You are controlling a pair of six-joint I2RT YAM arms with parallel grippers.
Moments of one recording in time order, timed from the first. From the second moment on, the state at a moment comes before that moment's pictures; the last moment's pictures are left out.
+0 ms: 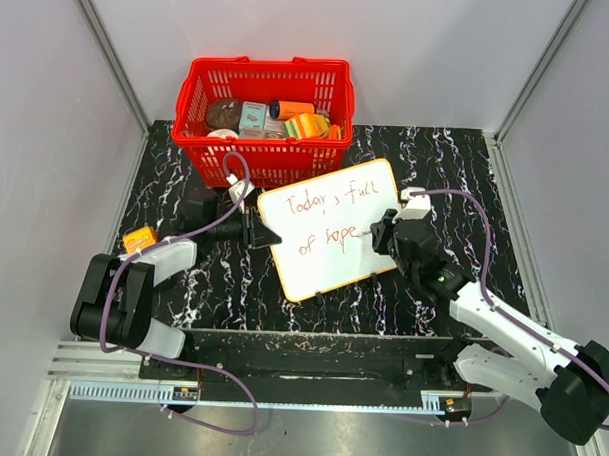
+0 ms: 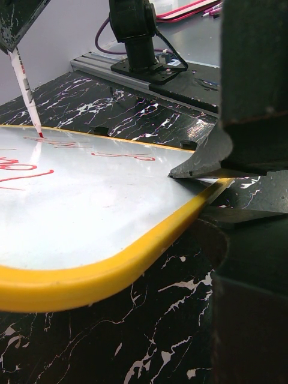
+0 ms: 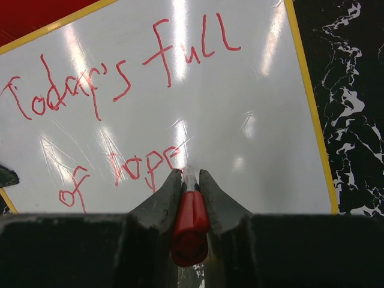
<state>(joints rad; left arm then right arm) -0.20 1.44 0.62 0.28 0.93 -0.31 0.69 0.99 0.64 -0.02 0.41 0.45</state>
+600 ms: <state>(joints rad) -0.20 1.44 0.62 0.28 0.93 -0.31 0.69 0.75 0.64 -0.05 0.43 0.44</state>
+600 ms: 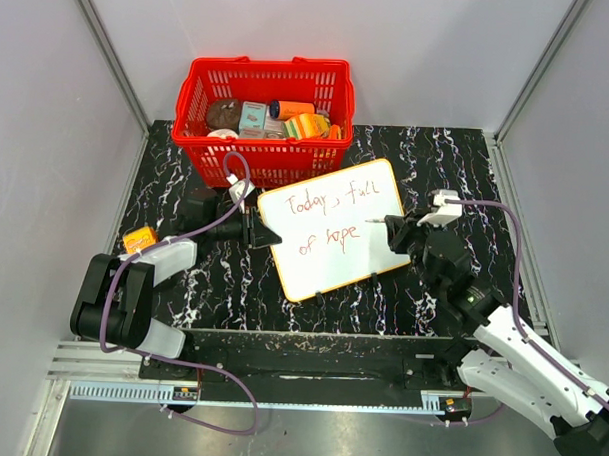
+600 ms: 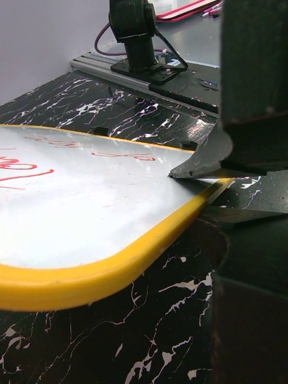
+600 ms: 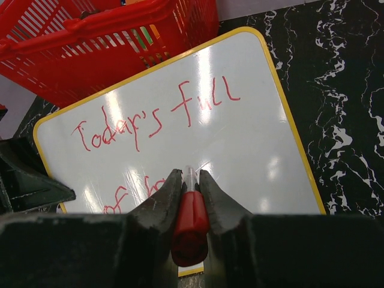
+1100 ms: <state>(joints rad) -0.21 1.44 0.61 0.28 0.87 -0.25 0.69 0.74 0.61 -0.09 0.42 0.45</state>
